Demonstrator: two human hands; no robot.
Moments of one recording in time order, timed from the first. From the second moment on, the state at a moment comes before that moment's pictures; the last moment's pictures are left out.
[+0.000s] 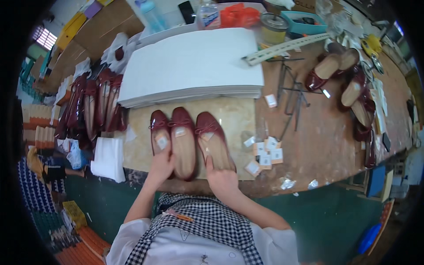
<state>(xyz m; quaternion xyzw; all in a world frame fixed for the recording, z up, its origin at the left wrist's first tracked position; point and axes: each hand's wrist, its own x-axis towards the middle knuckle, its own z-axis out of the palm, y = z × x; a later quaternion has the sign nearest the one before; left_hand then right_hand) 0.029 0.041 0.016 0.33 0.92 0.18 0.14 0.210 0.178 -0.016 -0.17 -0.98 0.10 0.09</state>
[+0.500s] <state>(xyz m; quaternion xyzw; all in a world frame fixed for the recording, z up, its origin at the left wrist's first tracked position) -0.157 0.209 0.035 0.47 0.82 0.30 -0.12 0.204 0.180 0.053 -0.28 -0.86 0.36 0.20</state>
